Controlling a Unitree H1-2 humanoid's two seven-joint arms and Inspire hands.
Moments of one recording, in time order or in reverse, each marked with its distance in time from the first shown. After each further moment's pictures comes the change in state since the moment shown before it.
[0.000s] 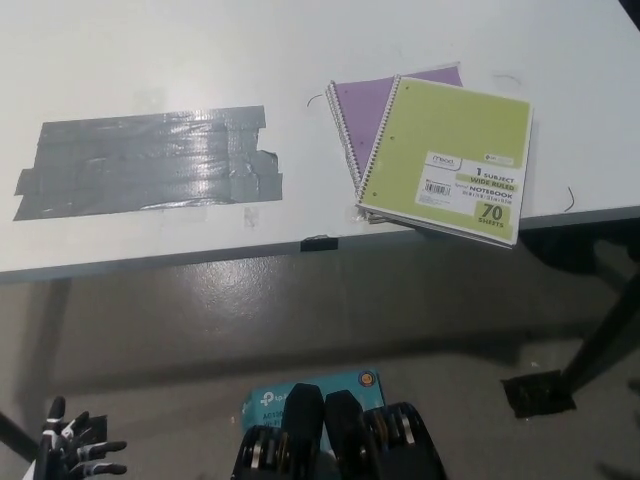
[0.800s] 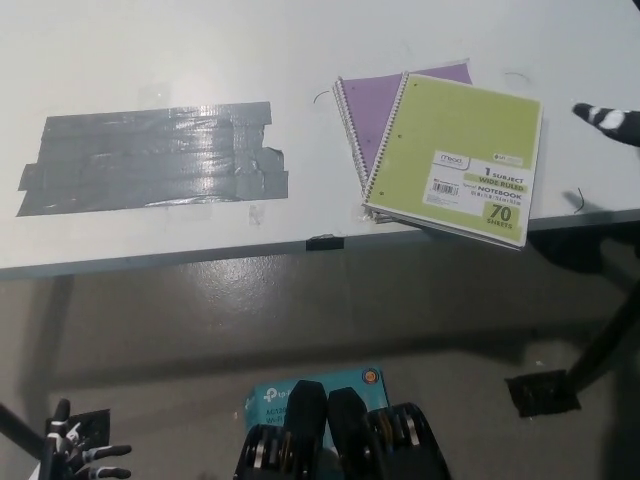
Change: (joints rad) left_arm -0.002 -0.004 -0.006 0.005 0.000 -0.001 -0.004; right_arm -0.636 0.313 -0.127 0.166 -0.487 0.011 0.115
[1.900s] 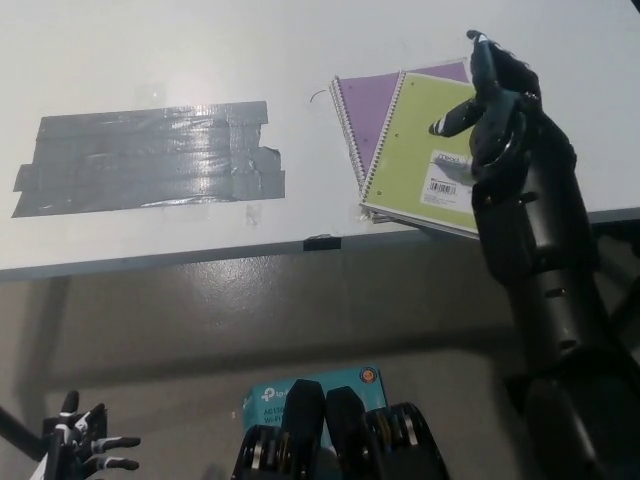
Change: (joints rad) left_arm -0.010 0.004 -0.021 -0.025 -0.003 0.000 -0.011; right_arm -0.307 0.194 0.197 0.565 -0.633 0.001 -0.011
